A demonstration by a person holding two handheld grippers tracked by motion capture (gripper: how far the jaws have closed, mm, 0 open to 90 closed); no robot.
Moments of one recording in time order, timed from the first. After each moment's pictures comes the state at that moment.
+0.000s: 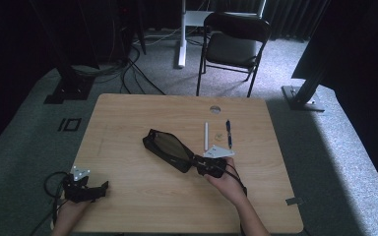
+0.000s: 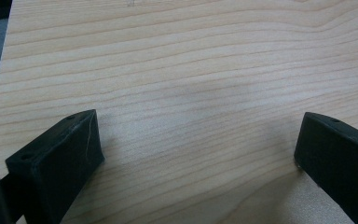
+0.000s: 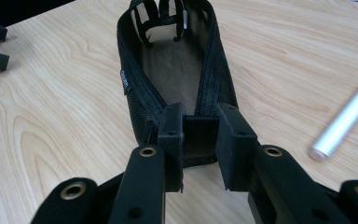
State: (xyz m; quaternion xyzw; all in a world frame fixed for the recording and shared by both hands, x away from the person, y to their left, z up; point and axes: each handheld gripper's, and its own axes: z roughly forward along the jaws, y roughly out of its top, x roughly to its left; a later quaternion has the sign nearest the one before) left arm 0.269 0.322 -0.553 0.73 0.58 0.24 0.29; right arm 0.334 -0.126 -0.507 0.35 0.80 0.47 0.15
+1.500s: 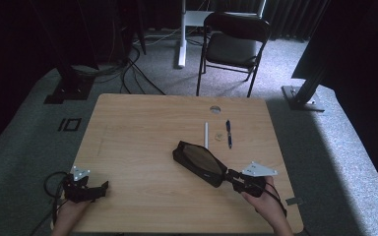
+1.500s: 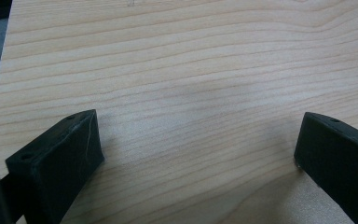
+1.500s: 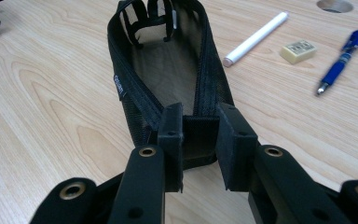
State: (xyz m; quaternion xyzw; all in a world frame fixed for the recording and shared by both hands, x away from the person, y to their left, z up) left arm 0.269 0.322 -0.553 0.73 0.58 0.24 0.29; right arm 0.276 -0.230 -0.505 0.38 0.79 0.45 0.17
